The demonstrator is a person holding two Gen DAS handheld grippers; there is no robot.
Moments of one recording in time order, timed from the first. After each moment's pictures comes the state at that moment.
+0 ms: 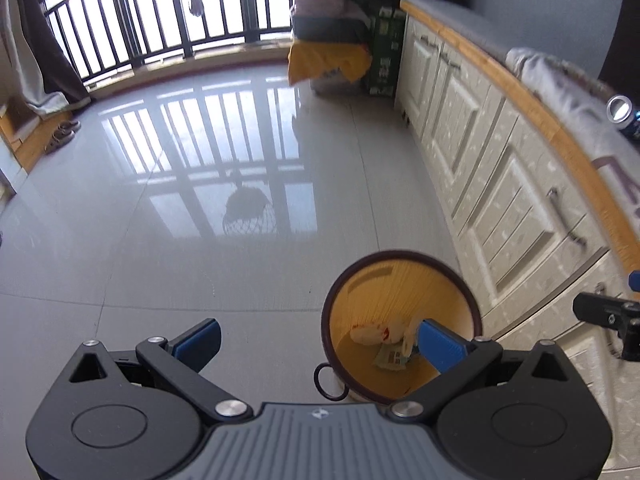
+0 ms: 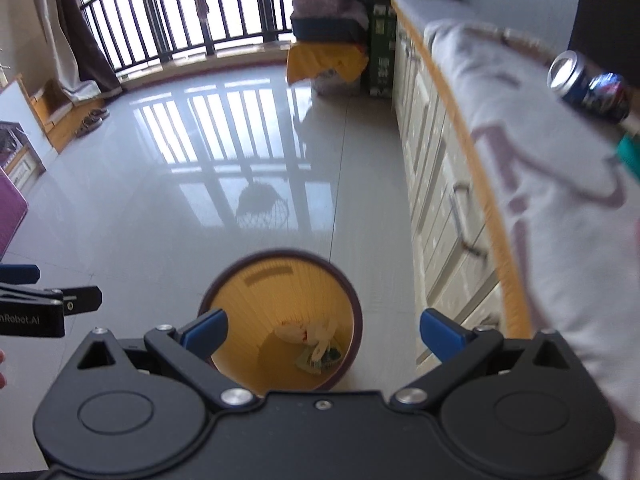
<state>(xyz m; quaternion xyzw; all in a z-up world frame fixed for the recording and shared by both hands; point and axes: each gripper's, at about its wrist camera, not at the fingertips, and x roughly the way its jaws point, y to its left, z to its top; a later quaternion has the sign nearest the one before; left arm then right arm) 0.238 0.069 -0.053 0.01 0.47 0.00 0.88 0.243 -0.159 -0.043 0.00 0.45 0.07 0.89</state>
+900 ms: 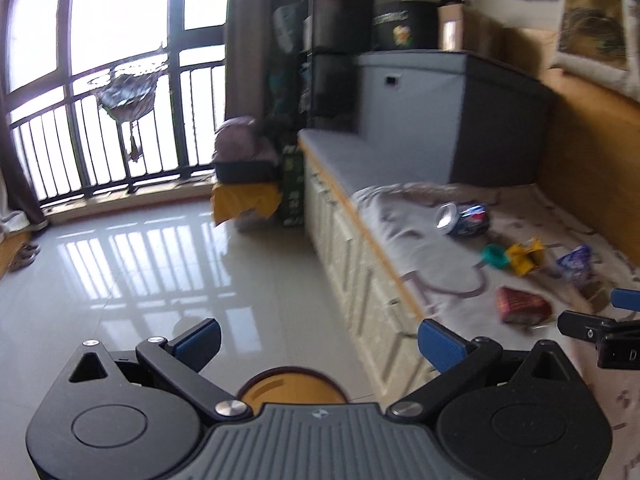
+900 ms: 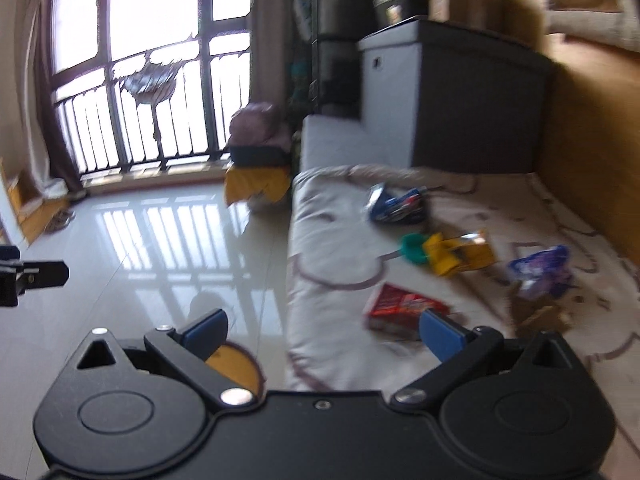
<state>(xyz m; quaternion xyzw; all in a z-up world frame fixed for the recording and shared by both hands) 0.134 -0.066 0.095 0.03 0.29 -0.11 0.95 0.094 -0.297 0.093 0.02 0.29 -0.02 0.96</state>
